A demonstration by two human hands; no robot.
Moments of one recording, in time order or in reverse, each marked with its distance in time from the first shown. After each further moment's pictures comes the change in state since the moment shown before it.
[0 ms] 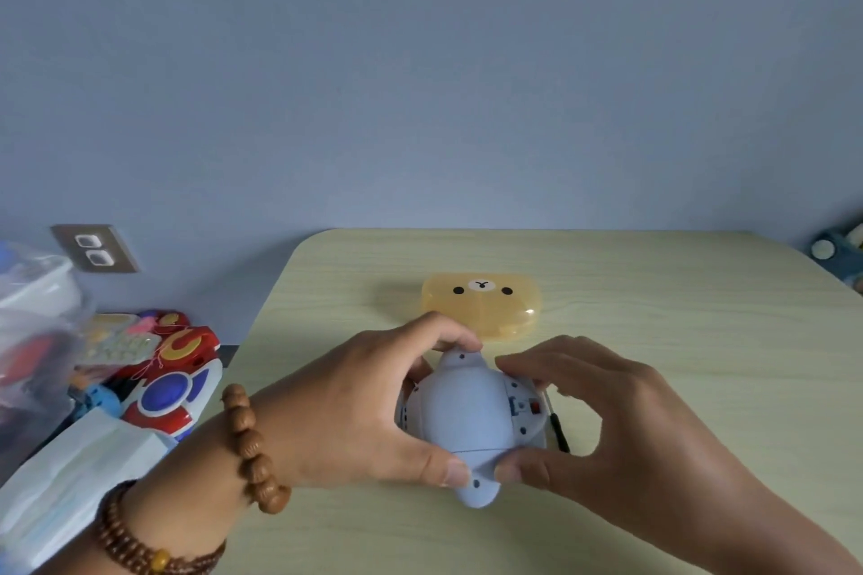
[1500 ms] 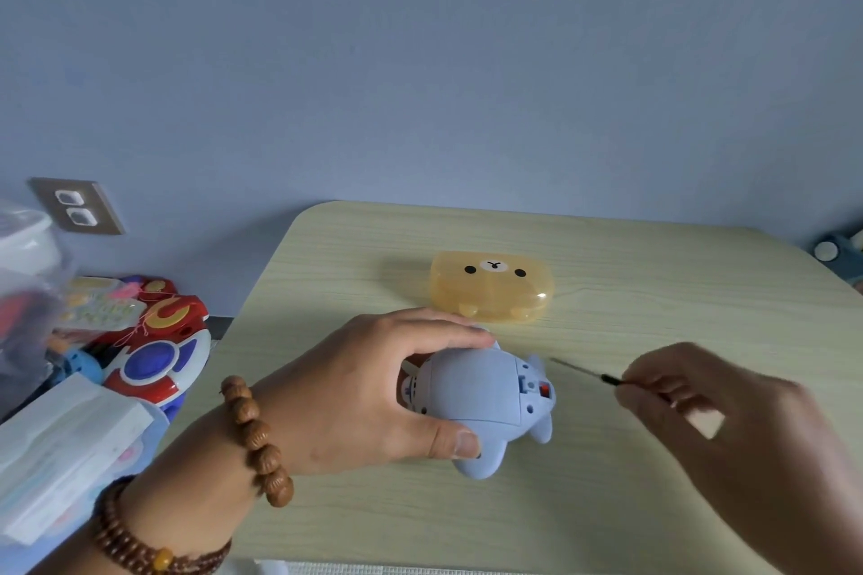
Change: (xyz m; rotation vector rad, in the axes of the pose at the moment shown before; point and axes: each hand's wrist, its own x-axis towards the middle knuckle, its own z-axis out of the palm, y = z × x) left_hand -0.001 -0.022 0.014 -0.113 0.084 0.047; right_hand -0.028 0.025 -0.012 -0.148 0.314 0.243
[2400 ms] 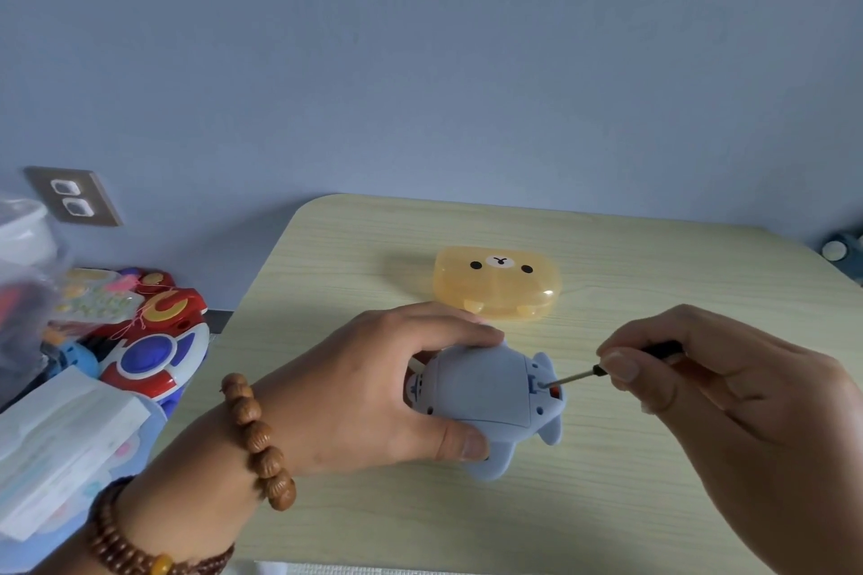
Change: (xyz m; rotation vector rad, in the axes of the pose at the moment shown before) left_hand 0.000 -0.002 0.001 -0.039 -0.014 -0.007; right_hand 0.009 -0.052 0.000 0.175 0.136 -0.185
